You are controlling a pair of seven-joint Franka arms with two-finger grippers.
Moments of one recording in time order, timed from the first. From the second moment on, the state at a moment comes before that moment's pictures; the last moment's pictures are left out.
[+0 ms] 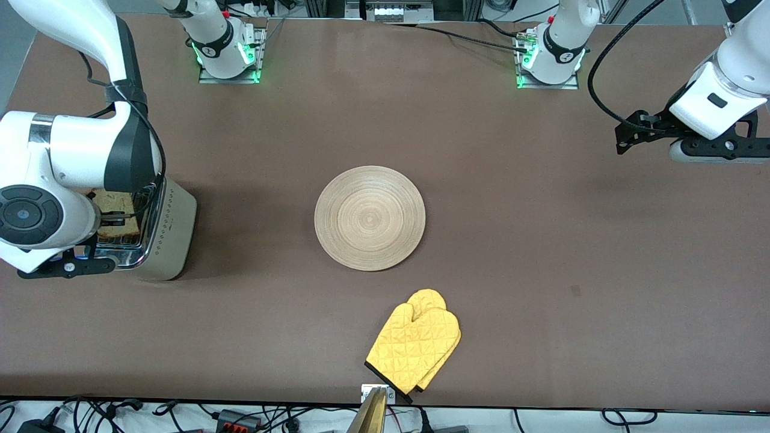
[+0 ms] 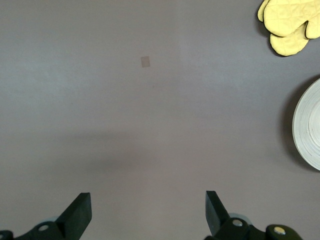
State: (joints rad) left arm 0.01 -0.03 -0.13 -1.66 0.02 1.61 -0.11; right arm 0.25 0.59 -0.17 -1.14 -0.39 1.42 -0.02
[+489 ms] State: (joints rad) left arm 0.01 -0.03 -0.13 -1.66 0.02 1.61 -0.11; right arm 0.24 0.62 -0.17 -1.14 -0.39 1.45 -0.02
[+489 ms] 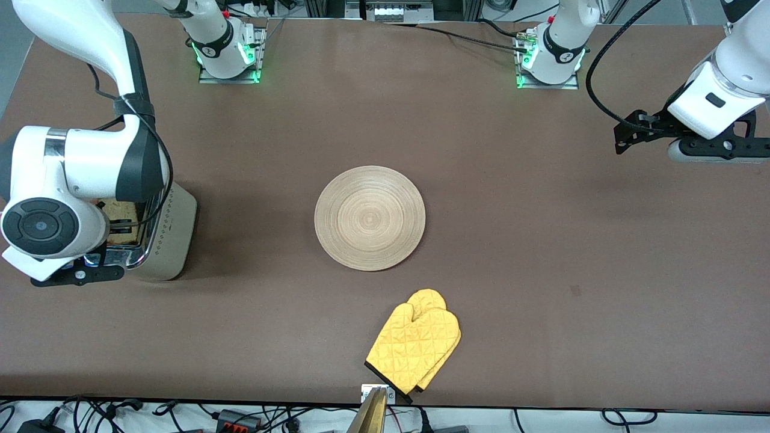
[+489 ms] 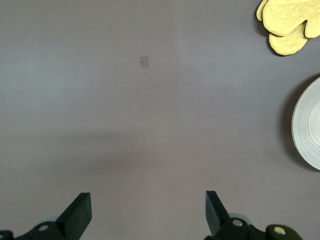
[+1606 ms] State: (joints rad) left arm 0.01 -0.03 -0.13 -1.66 0.02 1.62 -0.11; right arm 0.24 0.64 -0.17 -1.14 -0.37 1.48 -0.02
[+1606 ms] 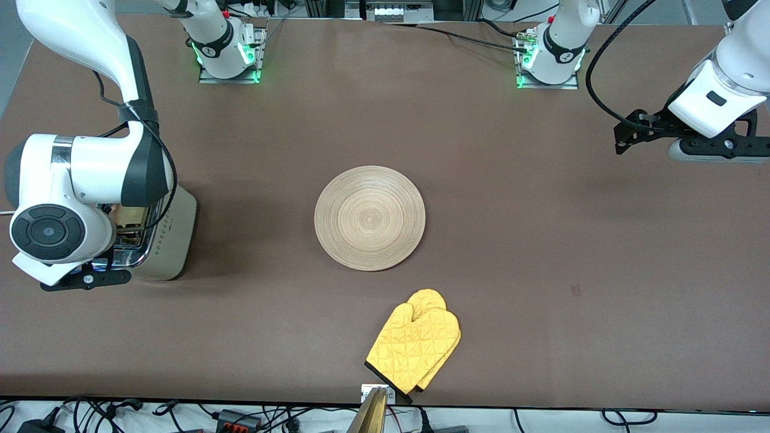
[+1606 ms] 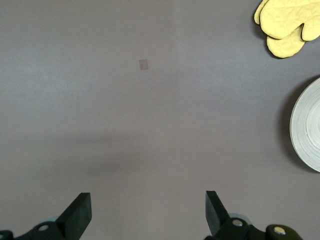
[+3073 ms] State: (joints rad) left arm 0.01 -0.03 -0.13 -1.66 0.02 1.62 -0.11; right arm 0.11 0.48 -0.18 -1.09 0.15 1.44 -0.04
